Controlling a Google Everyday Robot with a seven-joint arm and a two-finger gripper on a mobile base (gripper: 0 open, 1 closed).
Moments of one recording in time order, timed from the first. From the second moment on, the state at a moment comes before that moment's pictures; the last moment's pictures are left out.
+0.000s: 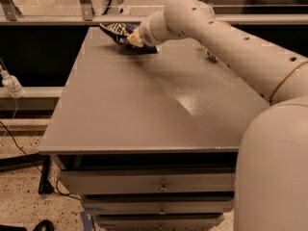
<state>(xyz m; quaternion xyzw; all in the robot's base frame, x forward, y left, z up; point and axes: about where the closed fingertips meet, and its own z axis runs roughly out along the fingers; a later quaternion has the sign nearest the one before) 0.799 0.054 0.884 -0.45 0.74 0.11 0.49</state>
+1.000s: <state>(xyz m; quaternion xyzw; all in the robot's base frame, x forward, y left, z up) 0.820 0.020 0.985 -0.49 0.67 0.03 0.56</state>
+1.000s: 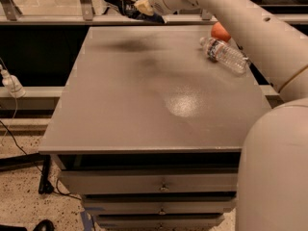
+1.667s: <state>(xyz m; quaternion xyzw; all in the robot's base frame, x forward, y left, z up) 0.830 -0.015 0.985 -0.52 0.66 -0.03 0.55</state>
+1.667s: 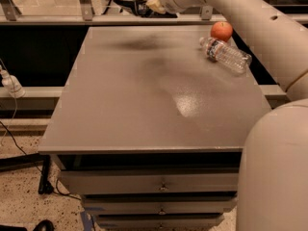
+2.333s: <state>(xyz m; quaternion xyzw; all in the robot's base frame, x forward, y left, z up) 0.866 -0.101 0.979 -0.53 0.66 -0.10 0.52</state>
